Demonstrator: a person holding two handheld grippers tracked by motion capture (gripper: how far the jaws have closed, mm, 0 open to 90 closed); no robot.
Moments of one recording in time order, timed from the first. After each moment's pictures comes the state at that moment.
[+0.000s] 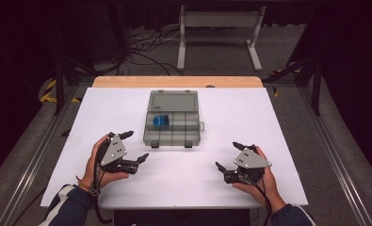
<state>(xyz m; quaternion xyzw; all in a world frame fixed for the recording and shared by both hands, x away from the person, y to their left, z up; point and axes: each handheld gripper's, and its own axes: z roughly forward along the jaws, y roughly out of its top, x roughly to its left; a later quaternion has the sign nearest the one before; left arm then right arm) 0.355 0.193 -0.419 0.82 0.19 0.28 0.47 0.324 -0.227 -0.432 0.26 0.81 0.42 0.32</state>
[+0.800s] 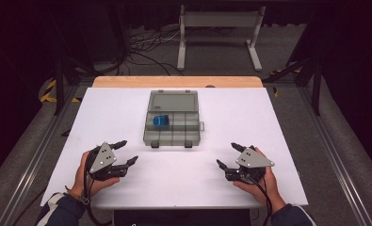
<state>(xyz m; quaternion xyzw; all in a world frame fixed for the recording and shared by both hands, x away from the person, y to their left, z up) 0.341 0.219 -0.433 0.82 0.22 0.27 0.45 0.324 -0.231 -0.431 0.27 0.80 0.43 0.32</state>
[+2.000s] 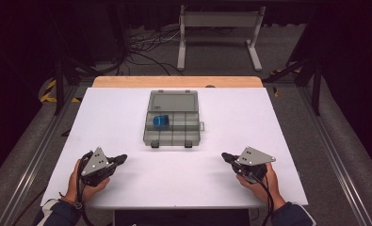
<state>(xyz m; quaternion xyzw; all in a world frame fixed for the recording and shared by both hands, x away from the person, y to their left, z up) 0.334 0.242 -0.445 0.83 0.25 0.23 0.44 0.327 -0.236 -0.428 0.26 0.83 0.43 0.26</state>
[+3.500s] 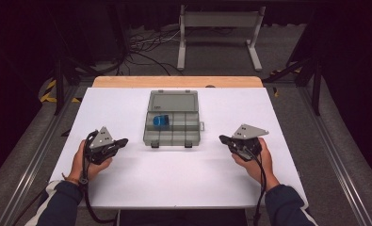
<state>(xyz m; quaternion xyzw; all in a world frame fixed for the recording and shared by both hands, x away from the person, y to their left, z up) 0.399 0.233 -0.425 0.85 0.26 0.21 0.40 0.387 -0.226 -0.402 0.30 0.83 0.41 0.24</state>
